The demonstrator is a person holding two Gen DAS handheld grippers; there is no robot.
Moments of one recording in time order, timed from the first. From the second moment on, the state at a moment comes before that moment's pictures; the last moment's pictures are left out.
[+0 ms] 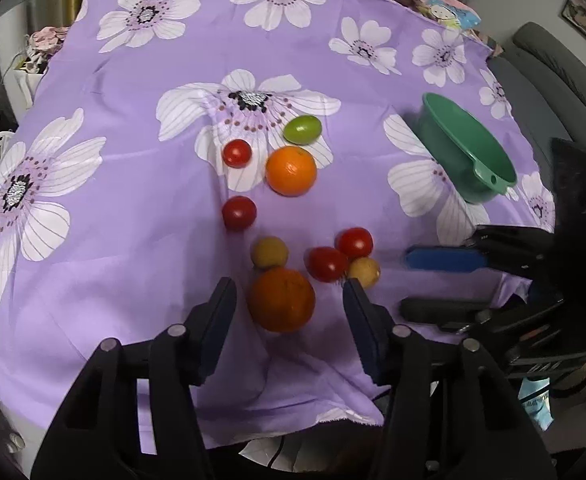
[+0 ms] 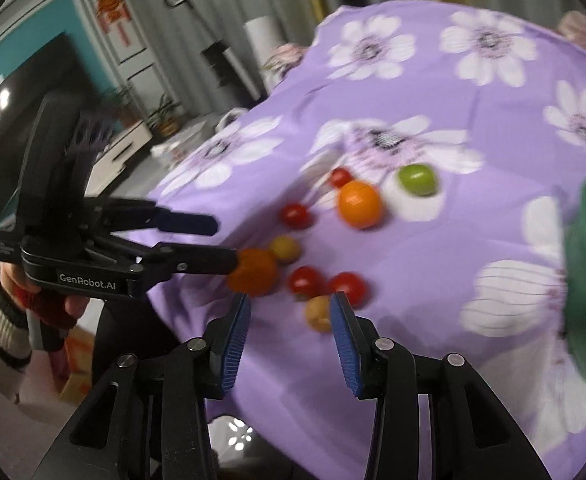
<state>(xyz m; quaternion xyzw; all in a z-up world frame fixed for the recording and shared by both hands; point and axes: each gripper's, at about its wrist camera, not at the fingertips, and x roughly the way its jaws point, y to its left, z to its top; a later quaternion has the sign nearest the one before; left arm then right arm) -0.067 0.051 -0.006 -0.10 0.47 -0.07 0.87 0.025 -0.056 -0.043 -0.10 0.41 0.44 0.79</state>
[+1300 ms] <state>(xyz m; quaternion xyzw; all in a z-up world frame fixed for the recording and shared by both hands) -0.049 0.045 0.001 -0.09 0.49 -0.08 0.87 0.038 0.000 -0.056 -0.15 0.41 0.48 0.76</state>
